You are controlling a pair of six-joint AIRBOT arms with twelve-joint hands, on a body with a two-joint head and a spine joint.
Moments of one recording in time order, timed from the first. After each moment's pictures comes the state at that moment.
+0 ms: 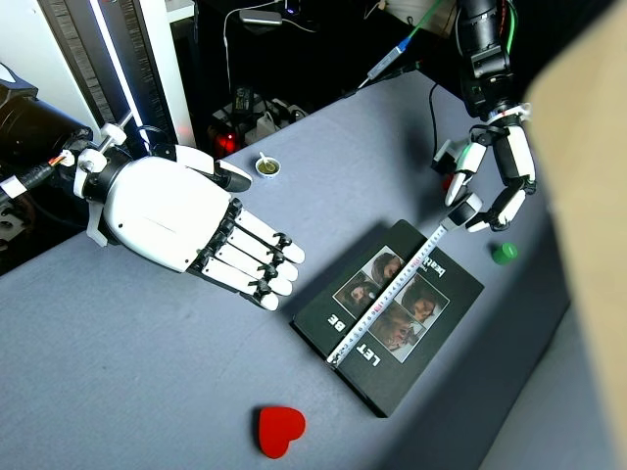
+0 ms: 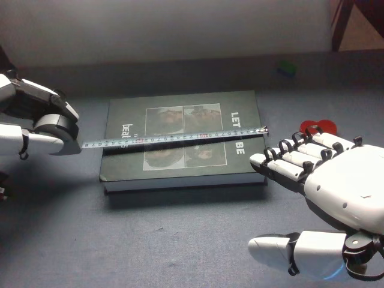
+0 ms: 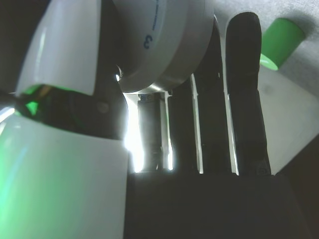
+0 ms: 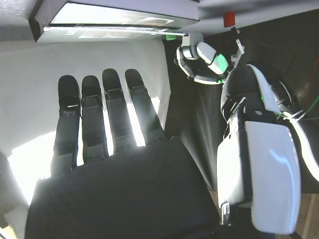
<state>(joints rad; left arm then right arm) 1.11 -1.14 1.73 0.17 -0.93 -0.40 -0.60 -0.87 0.49 -2.16 -0.74 1.21</state>
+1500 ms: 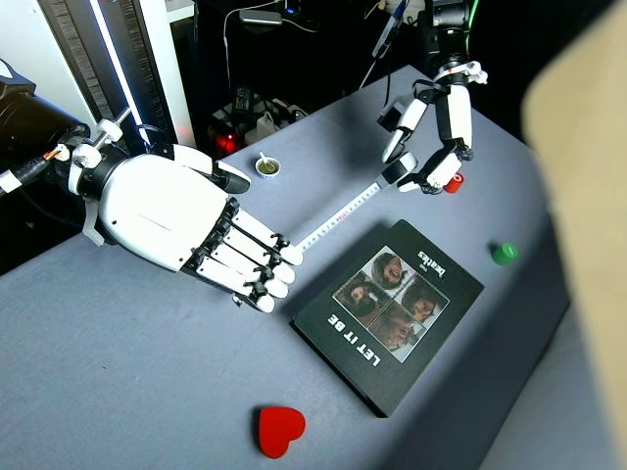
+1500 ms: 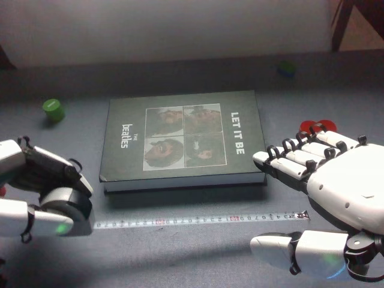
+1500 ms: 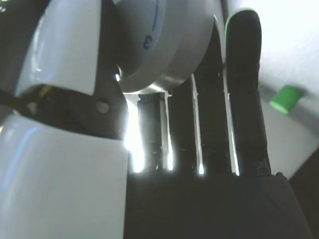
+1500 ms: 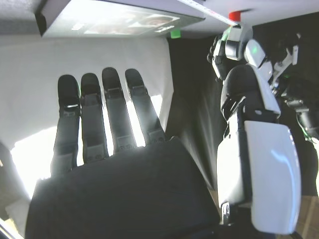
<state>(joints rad) 1.25 -0.86 1.14 0.00 -0.88 -0.14 -0.60 -0.86 0.47 -2.15 -0.77 1.18</state>
